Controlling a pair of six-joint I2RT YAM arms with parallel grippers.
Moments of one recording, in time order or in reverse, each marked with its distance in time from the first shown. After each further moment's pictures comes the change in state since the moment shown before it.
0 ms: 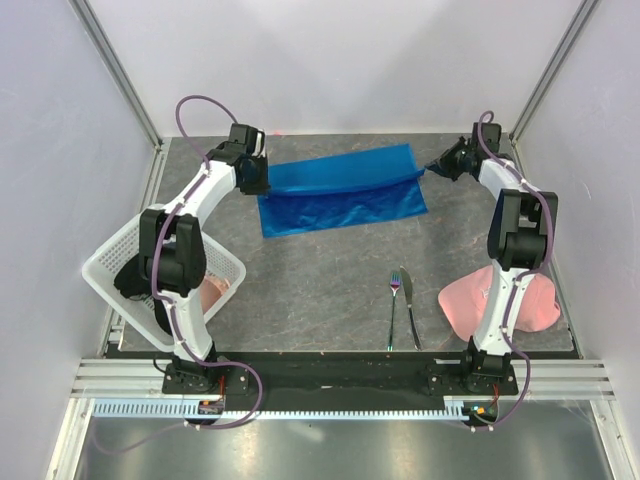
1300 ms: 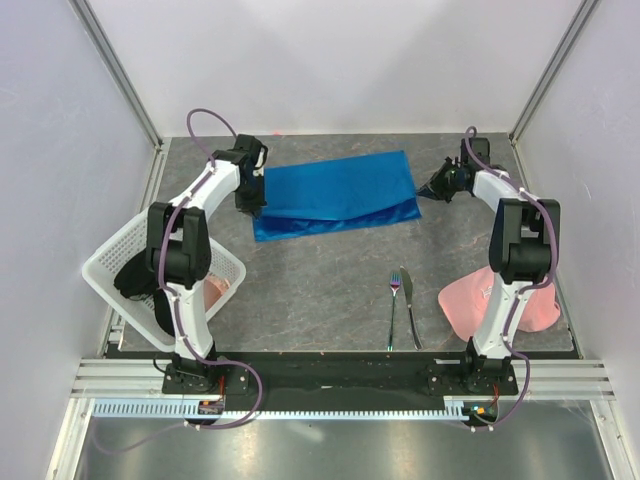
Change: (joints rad) left arm 0.006 0.092 0.033 -0.241 -0.062 0.000; right arm 0.055 -0.150 -0.232 -0.099 -0.014 -0.106
